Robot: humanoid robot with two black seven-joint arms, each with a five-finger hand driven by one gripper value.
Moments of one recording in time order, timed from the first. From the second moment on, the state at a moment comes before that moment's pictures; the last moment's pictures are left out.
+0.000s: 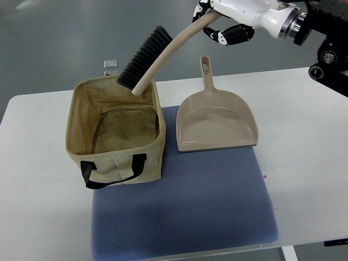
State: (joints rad) left arm 0.02 0.00 -0.15 -0.16 -0.06 -0.02 0.09; right arm 1.24 -0.59 0.34 1.26 -1.65 -0.13 0.25
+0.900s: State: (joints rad) left arm 0.02 0.00 -0.15 -0.16 -0.06 -0.02 0.09; right arm 1.07 -0.50 0.47 1.23 -1.48 -0.11 0.26
